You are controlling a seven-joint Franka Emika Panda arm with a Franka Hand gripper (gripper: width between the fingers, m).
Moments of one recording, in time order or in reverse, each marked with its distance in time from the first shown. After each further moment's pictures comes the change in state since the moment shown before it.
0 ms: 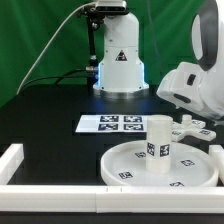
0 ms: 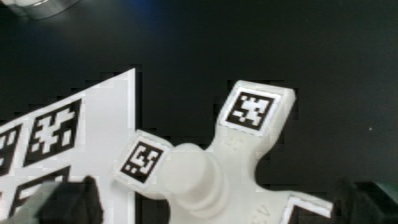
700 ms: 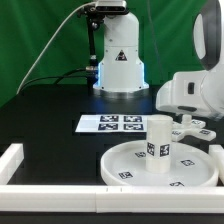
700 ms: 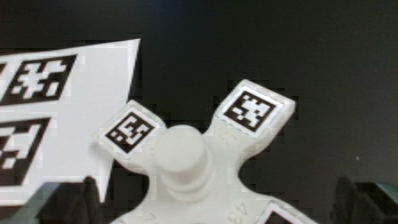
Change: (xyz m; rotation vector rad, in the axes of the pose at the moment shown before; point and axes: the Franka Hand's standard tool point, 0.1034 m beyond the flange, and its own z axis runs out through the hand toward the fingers) arm 0.004 0.000 -0.005 -0.004 0.024 -0.380
